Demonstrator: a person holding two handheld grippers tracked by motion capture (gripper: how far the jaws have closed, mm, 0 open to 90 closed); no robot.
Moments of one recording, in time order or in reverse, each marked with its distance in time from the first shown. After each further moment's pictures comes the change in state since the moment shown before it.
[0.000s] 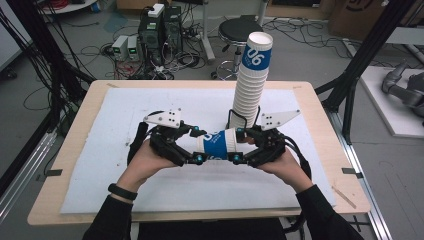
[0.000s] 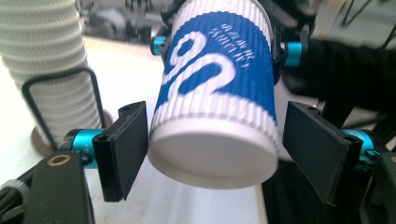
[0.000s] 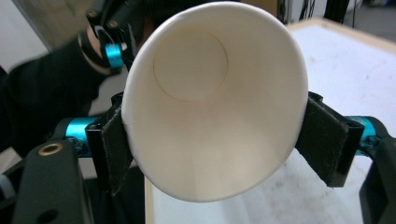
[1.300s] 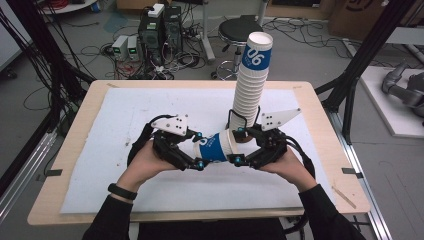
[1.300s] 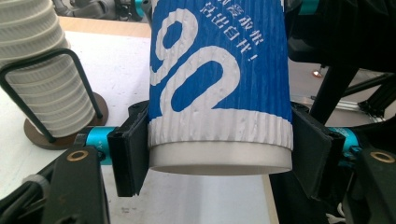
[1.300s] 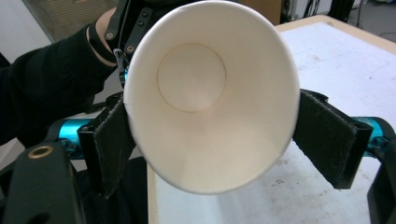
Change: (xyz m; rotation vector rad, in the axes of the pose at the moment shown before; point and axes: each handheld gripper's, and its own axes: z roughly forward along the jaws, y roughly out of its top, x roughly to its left) left arm -0.001 -0.003 0.007 0.082 -0.023 0.069; right arm 0.006 0.007 -0.004 0.023 0.000 -0.033
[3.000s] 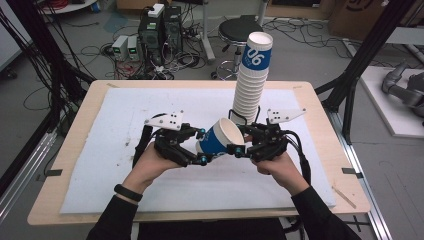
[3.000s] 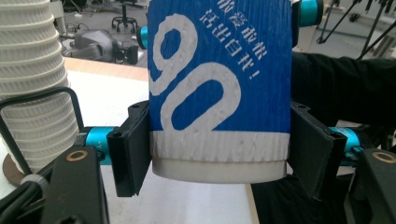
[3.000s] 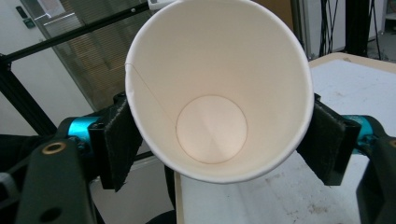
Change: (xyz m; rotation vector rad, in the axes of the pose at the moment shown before) left arm 0.004 -0.005 0.004 -0.200 -0.039 -0.058; right arm -0.004 -0.003 0.001 -0.221 0.100 0.130
